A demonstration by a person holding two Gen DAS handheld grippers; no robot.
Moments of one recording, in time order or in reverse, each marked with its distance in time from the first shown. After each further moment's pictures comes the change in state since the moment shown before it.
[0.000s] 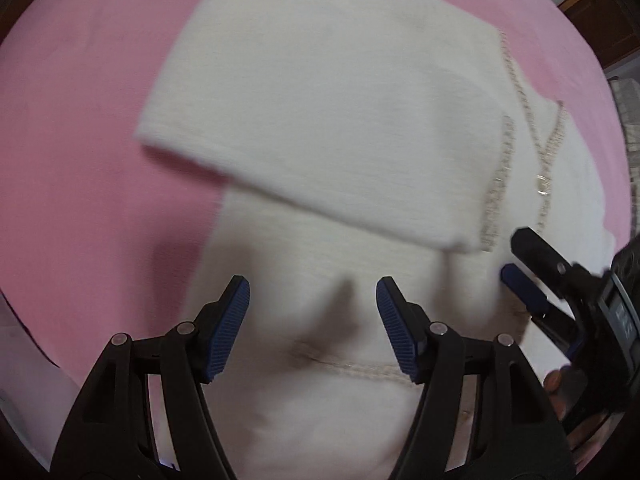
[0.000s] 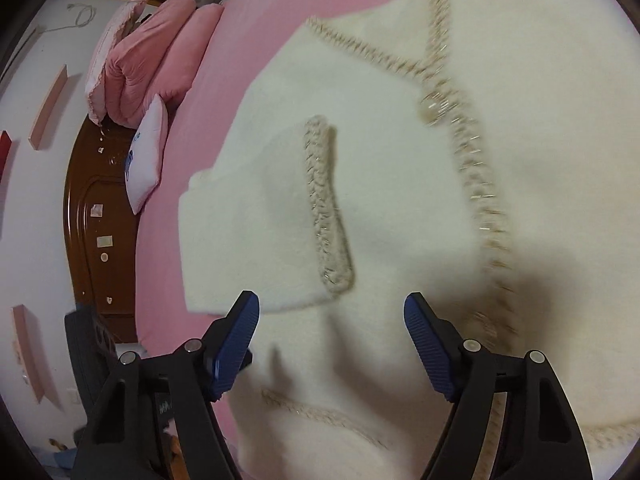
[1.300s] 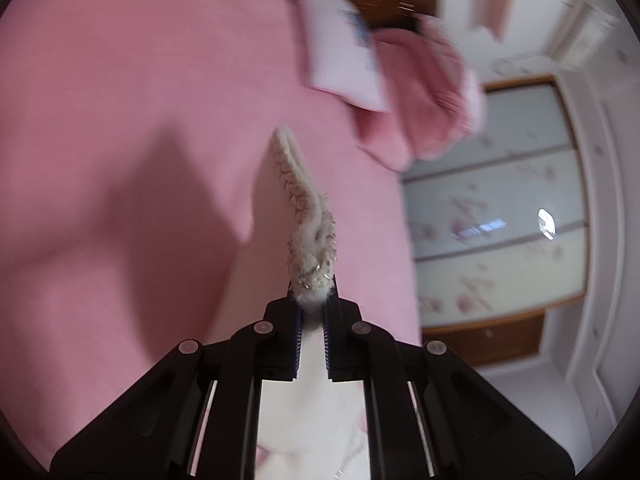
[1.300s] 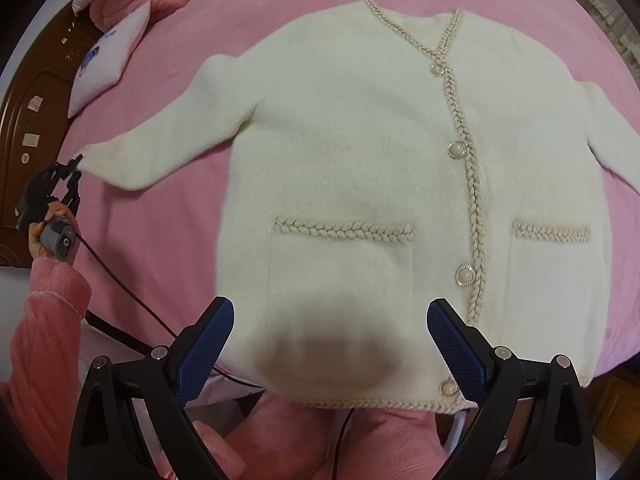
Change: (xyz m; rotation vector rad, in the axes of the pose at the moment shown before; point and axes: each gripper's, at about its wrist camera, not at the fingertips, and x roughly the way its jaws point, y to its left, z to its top) left arm -0.116 0.346 0.114 -0.761 -0.680 -0.789; right arm -0.050 0.198 -0.214 -0.205 0.031 -0.480
